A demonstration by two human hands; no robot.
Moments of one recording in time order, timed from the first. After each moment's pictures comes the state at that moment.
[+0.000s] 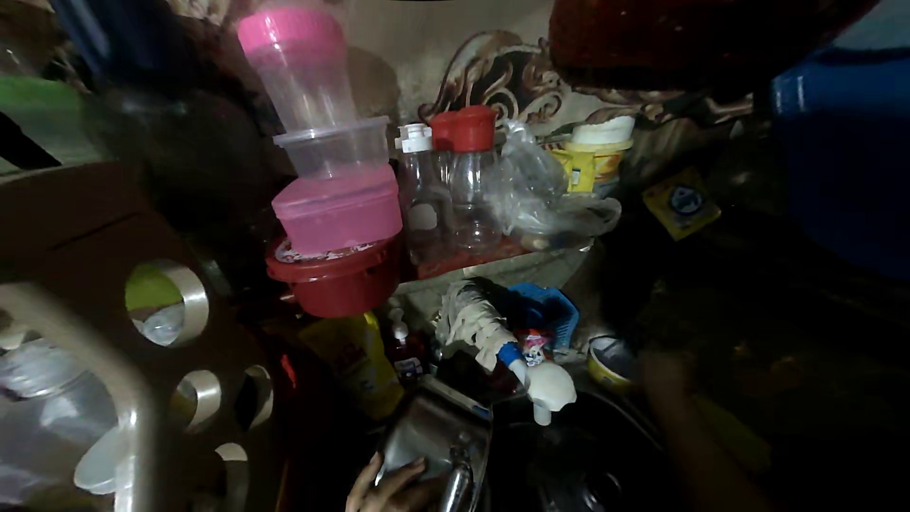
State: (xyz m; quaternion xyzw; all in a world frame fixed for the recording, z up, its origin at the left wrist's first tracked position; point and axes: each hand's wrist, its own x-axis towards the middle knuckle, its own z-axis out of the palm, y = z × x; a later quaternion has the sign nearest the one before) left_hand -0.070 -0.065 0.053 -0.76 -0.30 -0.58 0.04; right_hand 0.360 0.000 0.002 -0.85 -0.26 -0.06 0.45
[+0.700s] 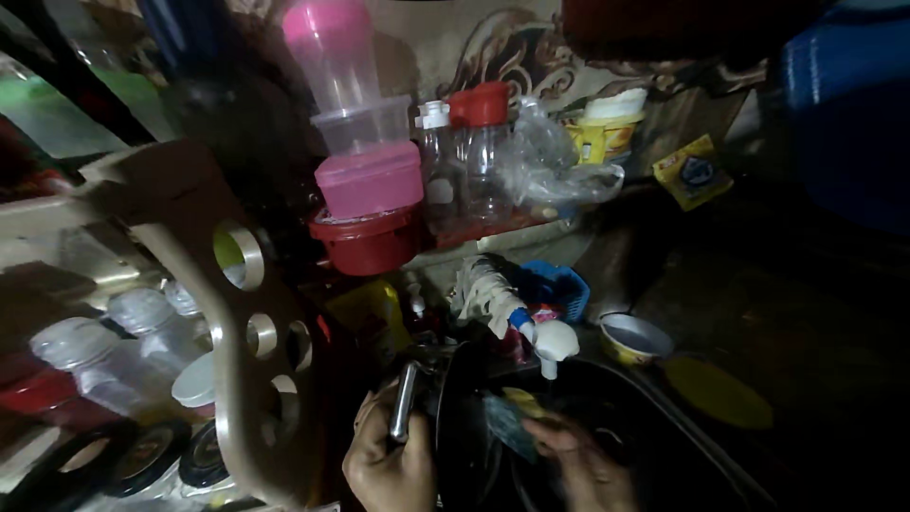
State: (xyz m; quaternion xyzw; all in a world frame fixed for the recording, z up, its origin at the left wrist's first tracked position) left_hand -0.059 -0.064 0.080 -0.57 -0.44 -0.68 -0.08; right_hand 0.101 -0.150 0.040 -0.54 -0.48 0.20 0.66
